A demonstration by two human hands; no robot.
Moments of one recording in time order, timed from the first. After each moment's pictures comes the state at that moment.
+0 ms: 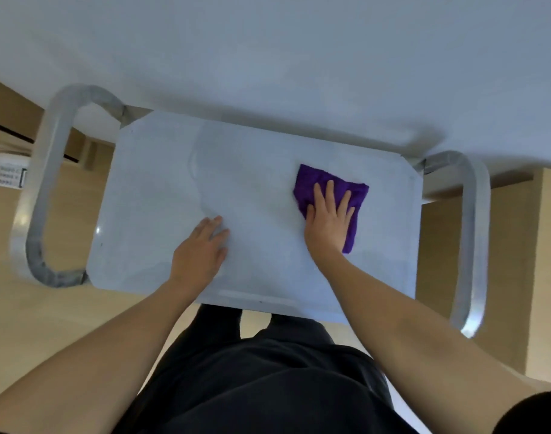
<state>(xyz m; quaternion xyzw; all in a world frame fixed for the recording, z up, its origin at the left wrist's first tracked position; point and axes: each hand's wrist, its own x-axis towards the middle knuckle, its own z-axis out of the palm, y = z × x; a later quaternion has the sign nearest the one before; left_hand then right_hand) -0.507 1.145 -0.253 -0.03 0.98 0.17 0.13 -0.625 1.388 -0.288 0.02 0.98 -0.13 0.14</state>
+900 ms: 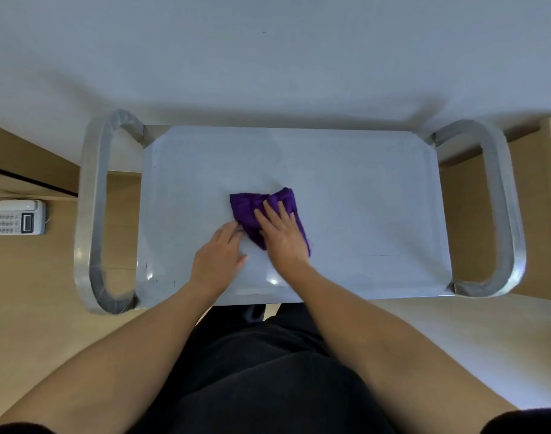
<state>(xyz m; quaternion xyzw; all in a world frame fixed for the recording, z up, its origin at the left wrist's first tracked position) -0.498 1.051 -0.256 0.06 0.97 0.16 0.16 -0.536 1.220 -0.285 -0.14 0.96 -0.21 0.13</state>
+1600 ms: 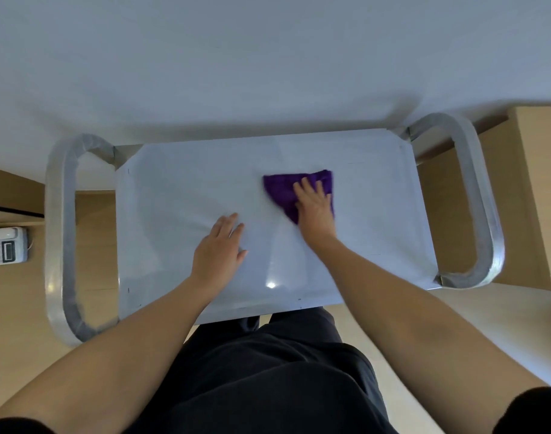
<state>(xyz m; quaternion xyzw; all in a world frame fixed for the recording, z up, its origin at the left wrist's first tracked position) -0.546 1.090 -0.253 0.11 0.97 0.11 0.19 -0.614 1.318 -0.276 0.02 0.97 -0.19 0.15</state>
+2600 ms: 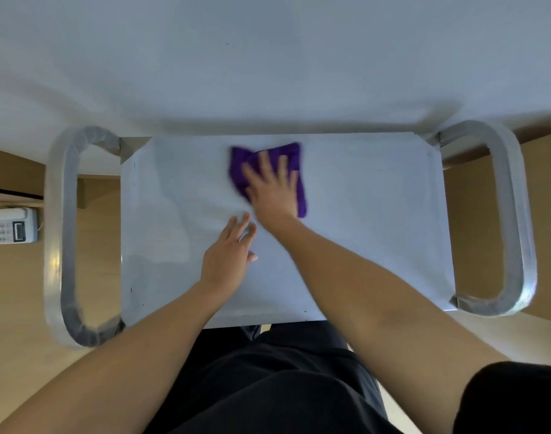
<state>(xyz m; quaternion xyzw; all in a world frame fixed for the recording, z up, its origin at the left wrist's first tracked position) -0.562 1.104 -0.255 0.07 0.96 0.14 0.23 -0.674 1.219 -0.275 -0.07 0.97 -0.11 0.20</state>
